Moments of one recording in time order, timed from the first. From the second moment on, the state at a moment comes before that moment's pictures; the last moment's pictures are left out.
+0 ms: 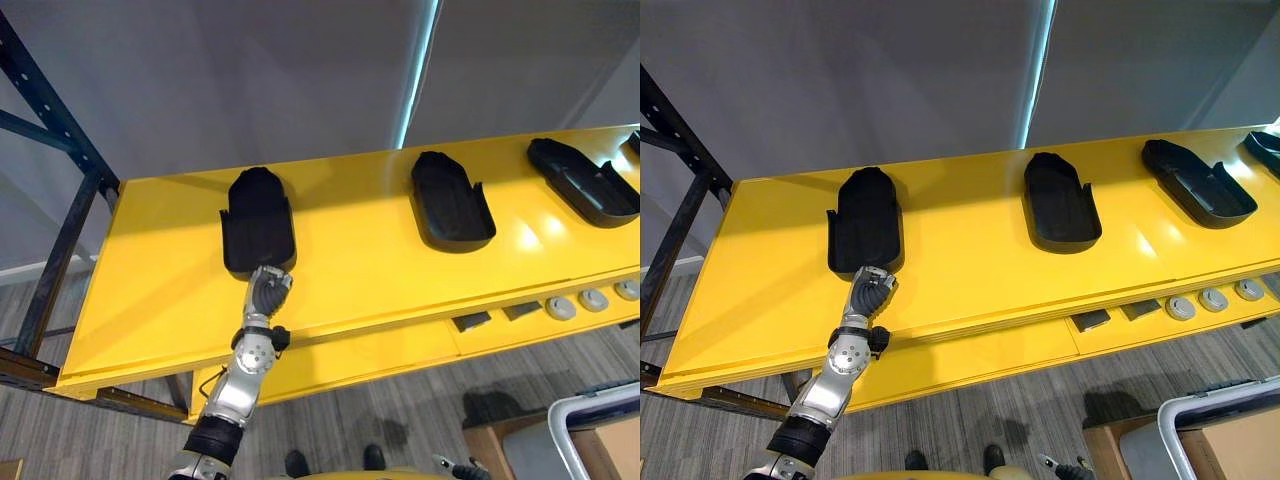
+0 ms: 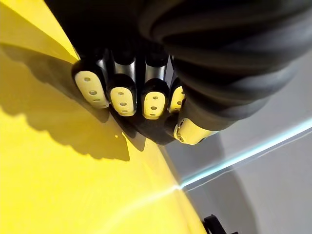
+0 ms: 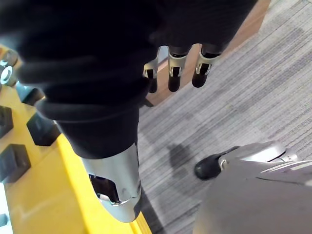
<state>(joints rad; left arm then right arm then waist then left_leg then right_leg) -0.18 0.14 -0.18 0.33 0.33 -0.07 0.35 0.12 -0.04 -0.35 1.08 0.07 -0.04 -0.17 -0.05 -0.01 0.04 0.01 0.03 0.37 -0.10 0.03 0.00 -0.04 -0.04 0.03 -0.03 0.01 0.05</state>
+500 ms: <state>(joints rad) -0.18 0.15 -0.18 0.32 0.32 -0.07 0.35 0.12 -0.03 -0.36 1.07 0.07 -0.04 -0.17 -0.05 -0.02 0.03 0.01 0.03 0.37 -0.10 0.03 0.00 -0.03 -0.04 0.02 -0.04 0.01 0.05</state>
